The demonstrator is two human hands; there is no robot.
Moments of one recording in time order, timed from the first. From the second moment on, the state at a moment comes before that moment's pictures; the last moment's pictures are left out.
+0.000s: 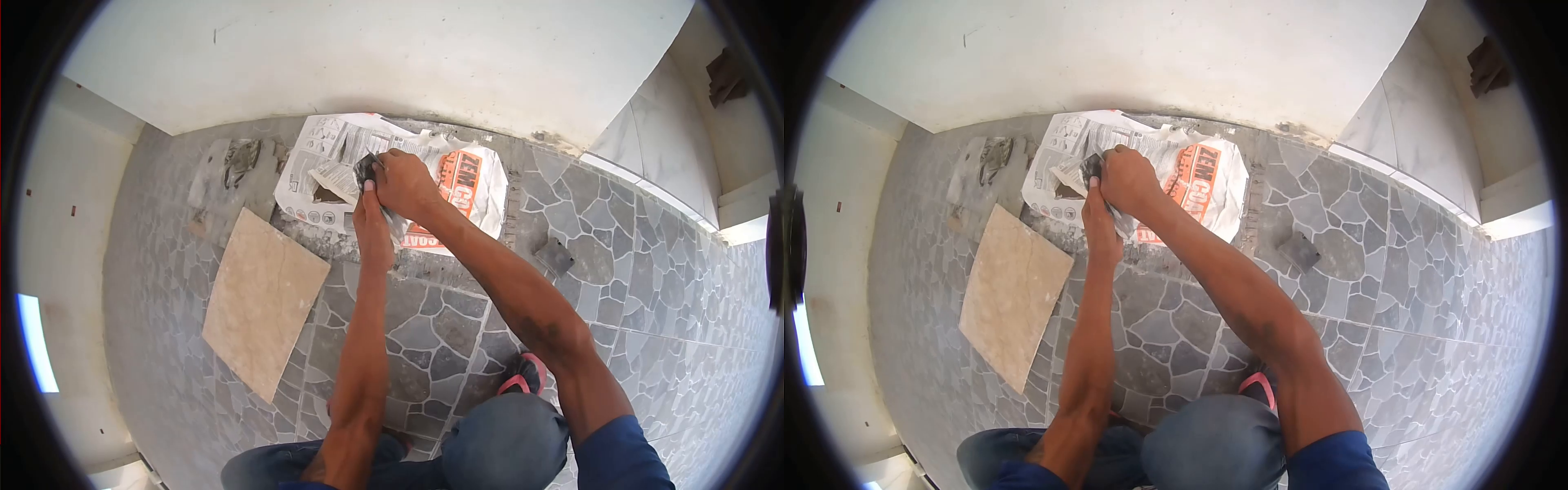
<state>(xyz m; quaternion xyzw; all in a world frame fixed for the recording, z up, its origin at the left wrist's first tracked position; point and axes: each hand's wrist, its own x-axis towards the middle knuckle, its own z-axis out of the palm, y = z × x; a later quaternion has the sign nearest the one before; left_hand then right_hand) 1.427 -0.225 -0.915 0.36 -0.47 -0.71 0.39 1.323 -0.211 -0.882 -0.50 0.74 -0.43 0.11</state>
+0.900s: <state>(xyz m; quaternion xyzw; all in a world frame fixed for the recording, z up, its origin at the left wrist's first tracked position) 1.484 -0.264 -0.871 0.24 -0.92 -0.25 0.20 1.257 -0.129 -0.843 -0.20 0.65 -0.57 0.46</state>
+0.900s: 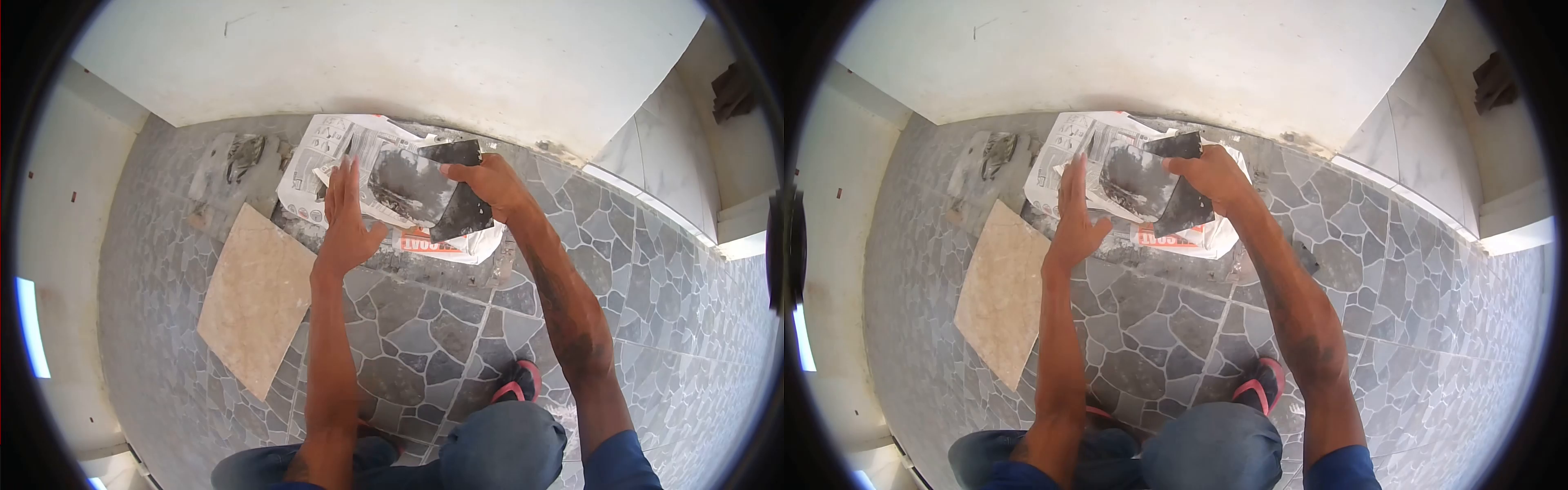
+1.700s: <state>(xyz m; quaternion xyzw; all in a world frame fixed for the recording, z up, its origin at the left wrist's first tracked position) 1.432 -0.248 -0.877 0.15 -0.37 -0.83 0.40 1.383 -0.130 -0.859 -0.57 0.66 -0.48 -0.01</state>
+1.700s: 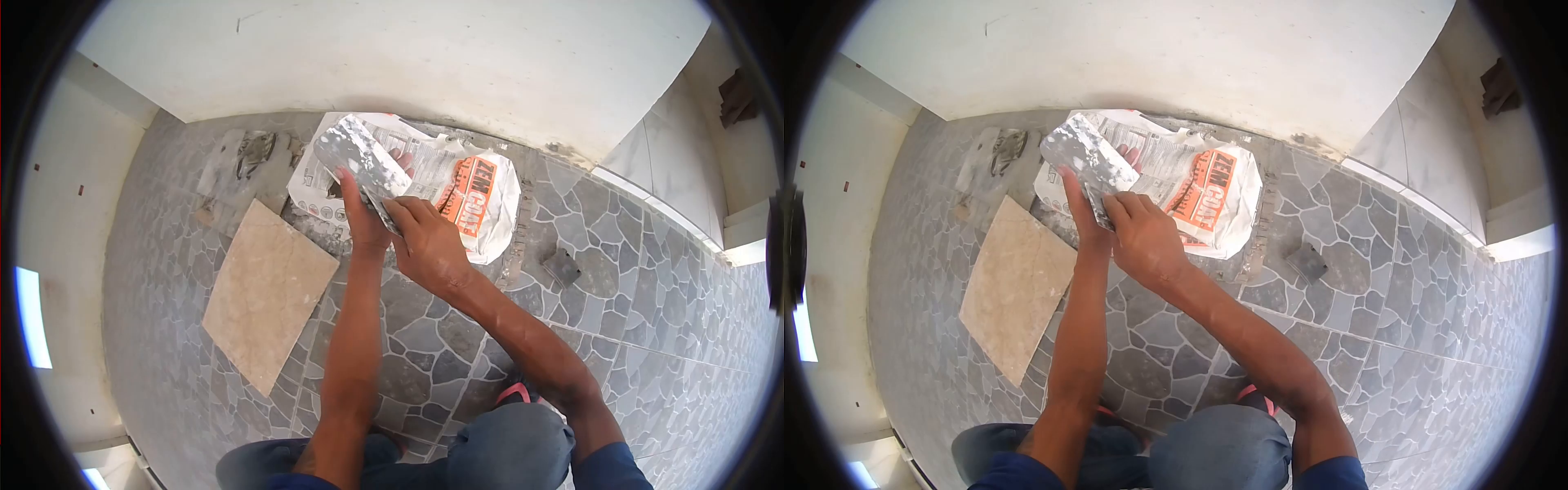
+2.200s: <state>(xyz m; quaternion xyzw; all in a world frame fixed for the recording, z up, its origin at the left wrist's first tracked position) 1.424 -0.254 -0.908 0.22 -0.40 -0.79 0.41 1.371 -0.169 -0.877 -0.55 0.71 -0.43 -0.02</state>
